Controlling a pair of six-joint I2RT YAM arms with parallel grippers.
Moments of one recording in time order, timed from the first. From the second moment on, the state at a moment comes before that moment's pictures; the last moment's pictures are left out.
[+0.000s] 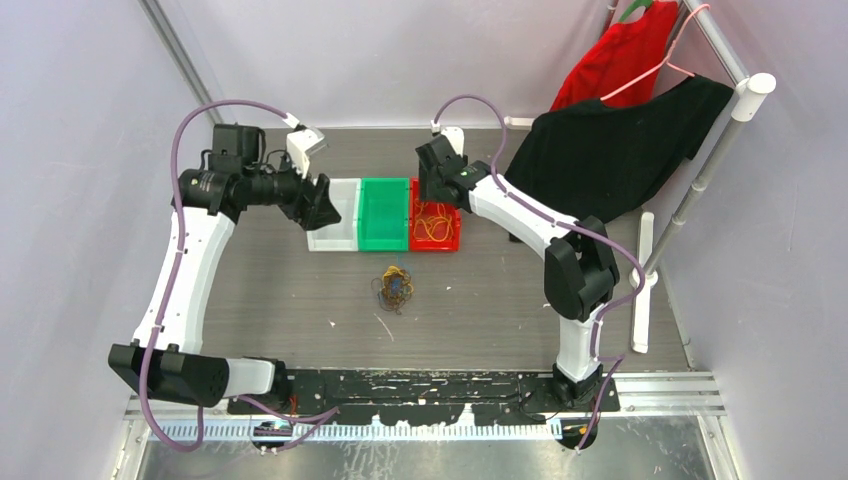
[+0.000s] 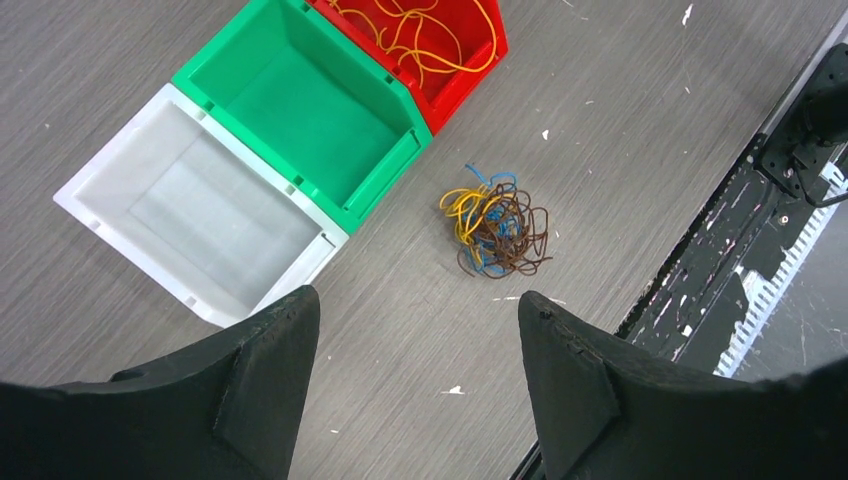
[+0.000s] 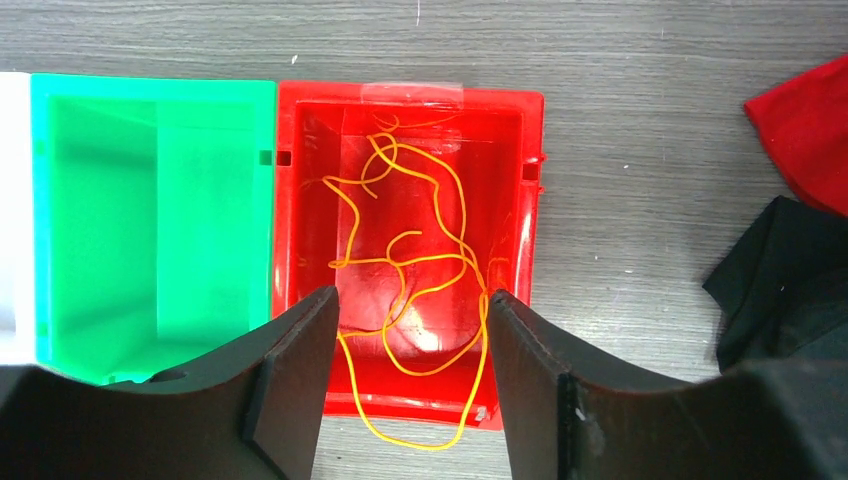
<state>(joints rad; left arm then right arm) -0.13 1.31 1.53 -1.03 0.68 0.41 0.65 1.91 1.63 -0.53 0.38 0.47</state>
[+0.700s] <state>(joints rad) -0.08 1.31 1.56 -1.06 0.70 0.40 0.65 2.01 1.63 -0.53 0.37 0.48</state>
